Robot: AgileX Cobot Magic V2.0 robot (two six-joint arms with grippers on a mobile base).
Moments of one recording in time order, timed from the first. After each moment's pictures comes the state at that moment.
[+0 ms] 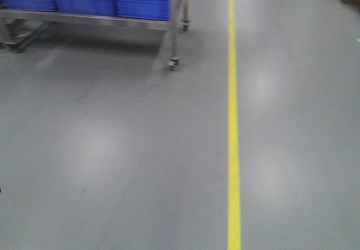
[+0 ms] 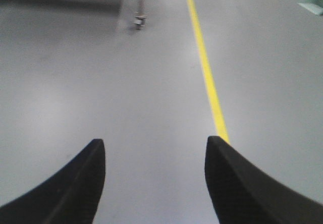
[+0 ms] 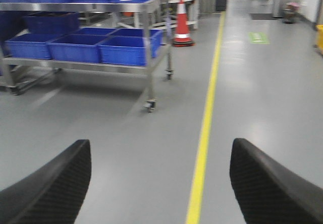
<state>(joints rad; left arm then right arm) -0.22 0.46 -0.39 0.08 0.47 -0.24 0.08 0.27 -0.31 0.09 0.28 -0.06</state>
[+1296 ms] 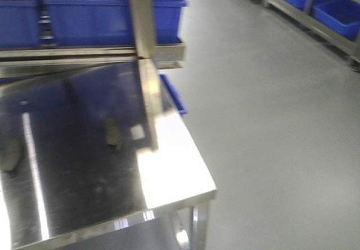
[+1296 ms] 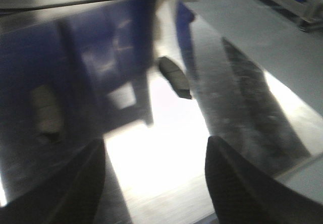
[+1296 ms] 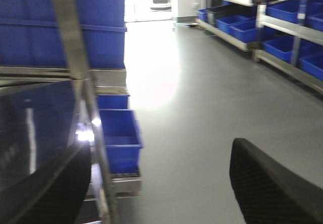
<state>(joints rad) -0.22 0.46 -0.39 0.08 0.47 -0.24 0.08 0.27 -0.31 0.09 0.28 -0.06</state>
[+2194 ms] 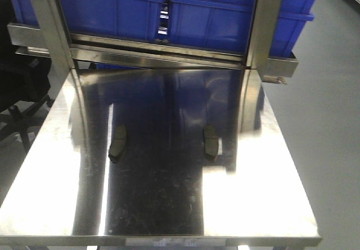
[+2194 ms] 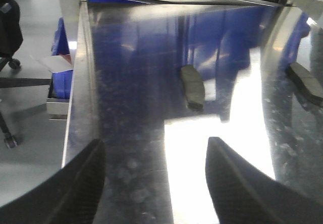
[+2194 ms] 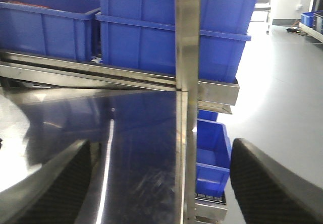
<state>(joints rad) -0.22 0.46 -0.39 0.08 0.47 -0.24 0.08 0.27 -0.31 0.09 0.28 -0.06</state>
